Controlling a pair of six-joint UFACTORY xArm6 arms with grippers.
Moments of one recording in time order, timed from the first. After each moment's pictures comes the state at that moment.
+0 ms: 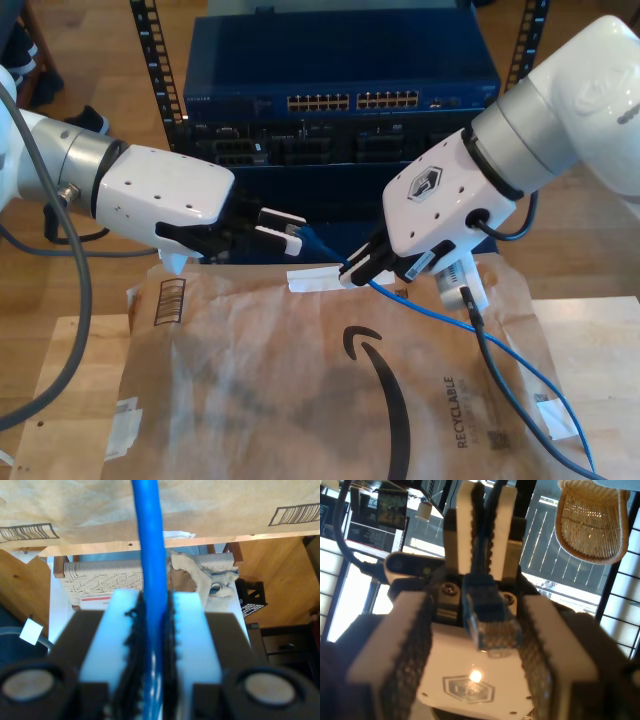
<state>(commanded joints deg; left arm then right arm) 11.9 -9.0 -55.1 -64.9 102.4 -77.0 13.8 -18.9 -52.3 47.2 72.6 91.6</state>
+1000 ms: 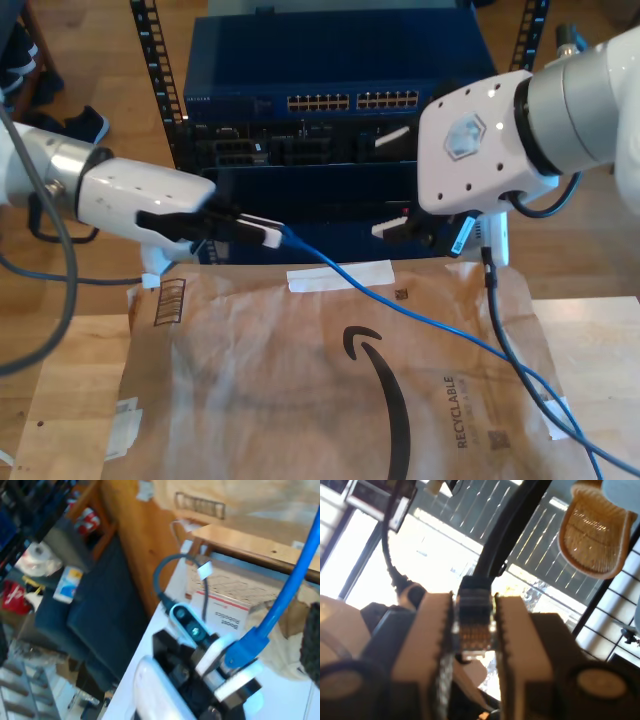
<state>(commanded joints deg) 16.9 0.0 -60.2 -65.9 111.8 -86.5 19.6 -34.8 -44.6 43.5 45.8 82.6</state>
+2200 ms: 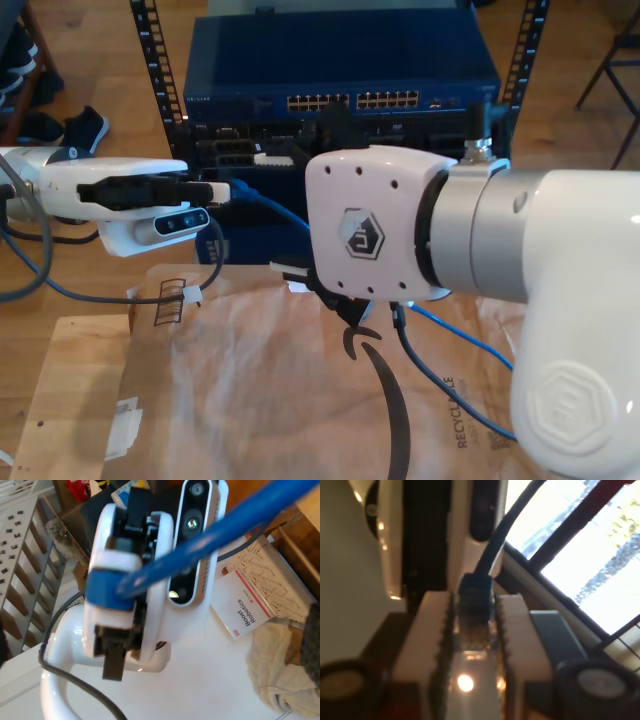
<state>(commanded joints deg) 20.2 9.7 -63.6 -75.7 131.5 -90.3 46.9 -40.5 -30.6 37.0 8.9 73.3</state>
